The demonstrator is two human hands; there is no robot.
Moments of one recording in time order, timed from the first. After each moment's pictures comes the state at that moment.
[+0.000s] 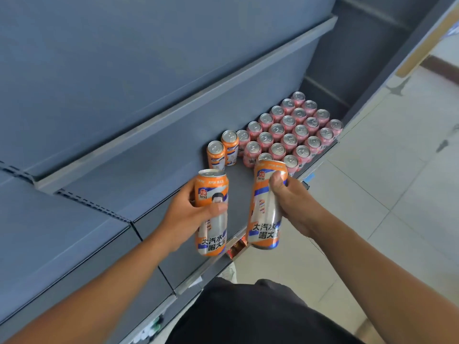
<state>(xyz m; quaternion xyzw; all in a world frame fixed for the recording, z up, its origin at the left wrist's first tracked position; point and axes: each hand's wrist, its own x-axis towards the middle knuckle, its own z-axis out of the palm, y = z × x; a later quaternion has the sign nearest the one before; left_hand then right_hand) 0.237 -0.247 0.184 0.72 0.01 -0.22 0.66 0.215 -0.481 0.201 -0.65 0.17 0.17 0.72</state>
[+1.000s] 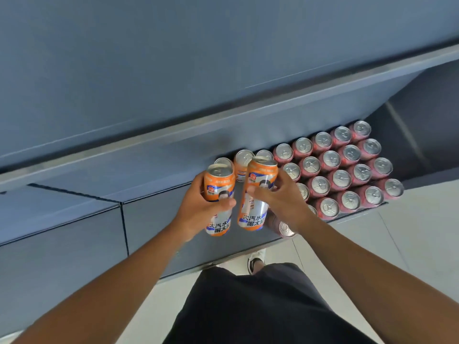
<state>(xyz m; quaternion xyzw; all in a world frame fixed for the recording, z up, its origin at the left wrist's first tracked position) 0.367 -0.341 0.110 0.70 0.23 -0.14 0.66 0.422 -0.542 0.117 -0.73 0.08 0.26 0.62</state>
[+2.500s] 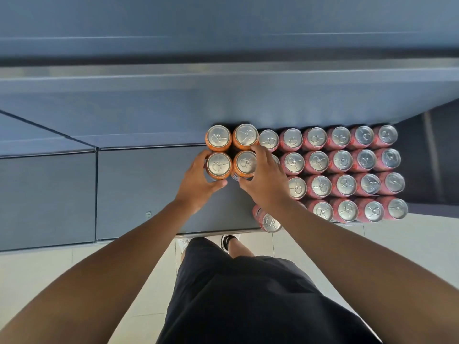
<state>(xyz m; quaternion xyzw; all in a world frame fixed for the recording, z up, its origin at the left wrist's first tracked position) 0.373 -0.374 0.001 0.79 0.27 -0.06 0.54 0.456 -0.538 0.038 -0.94 -0.20 0.18 0.21</state>
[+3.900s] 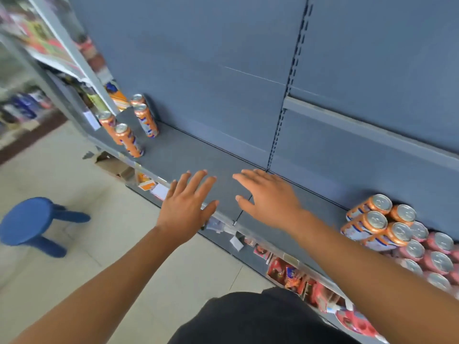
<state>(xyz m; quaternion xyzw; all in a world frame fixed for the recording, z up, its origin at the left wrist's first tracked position) -0.029 -0.213 0.177 0.92 0.36 0.11 0.02 0.182 -0.296 0.194 -0.72 -0.68 0.10 0.09</state>
